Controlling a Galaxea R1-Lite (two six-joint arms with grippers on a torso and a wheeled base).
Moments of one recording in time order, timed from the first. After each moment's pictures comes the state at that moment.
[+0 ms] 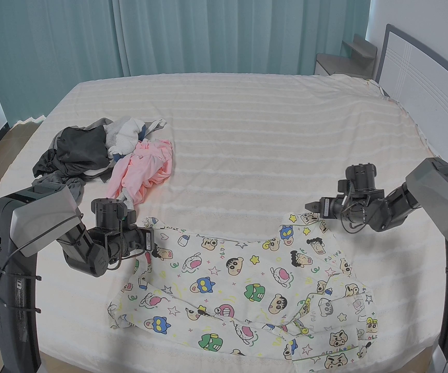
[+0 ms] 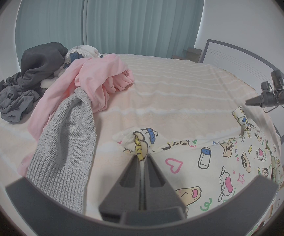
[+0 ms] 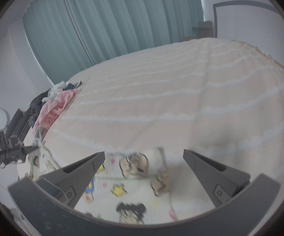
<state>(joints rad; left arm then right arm) -0.15 2.41 -1.00 -0.93 -0.10 -0.03 0.18 2.39 -1.34 -0.49 0.06 0.19</state>
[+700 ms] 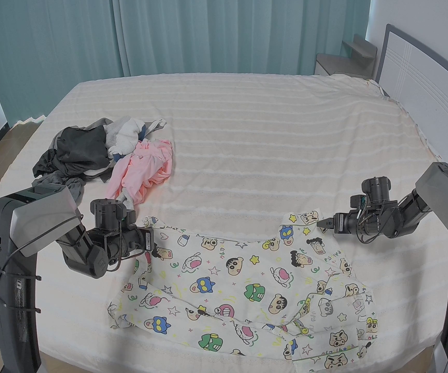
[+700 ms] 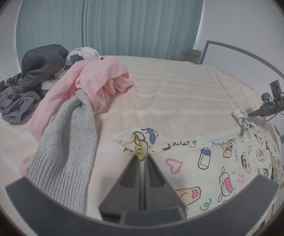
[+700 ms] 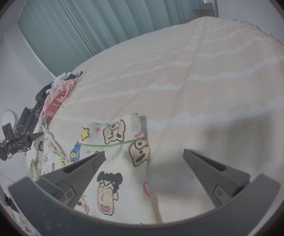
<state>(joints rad) -0.15 2.41 -0.98 -0.96 -0.10 -0.02 0.07 2.38 -1.22 -0.47 0.24 0.14</state>
